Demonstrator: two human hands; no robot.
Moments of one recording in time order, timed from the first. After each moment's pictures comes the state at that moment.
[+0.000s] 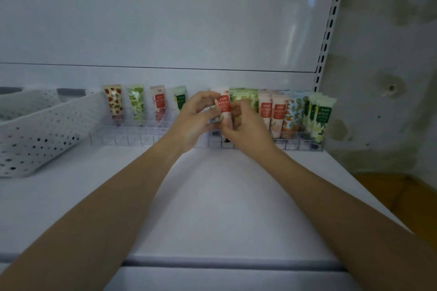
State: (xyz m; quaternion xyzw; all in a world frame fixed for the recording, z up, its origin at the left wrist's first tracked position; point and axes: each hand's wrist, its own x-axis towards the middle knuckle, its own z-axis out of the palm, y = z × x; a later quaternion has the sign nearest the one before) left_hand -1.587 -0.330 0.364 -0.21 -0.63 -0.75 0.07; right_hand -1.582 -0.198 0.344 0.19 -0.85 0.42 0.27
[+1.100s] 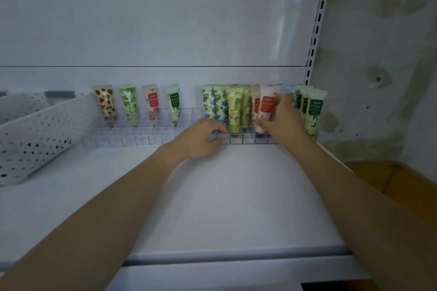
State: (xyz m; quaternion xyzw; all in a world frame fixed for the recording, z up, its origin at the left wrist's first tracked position) left_hand -1.600 -0.335 0.335 -0.36 -0.90 -0.21 0.14; right_hand -1.589 -0.130 0.346 0.02 -0.89 0.35 0.29
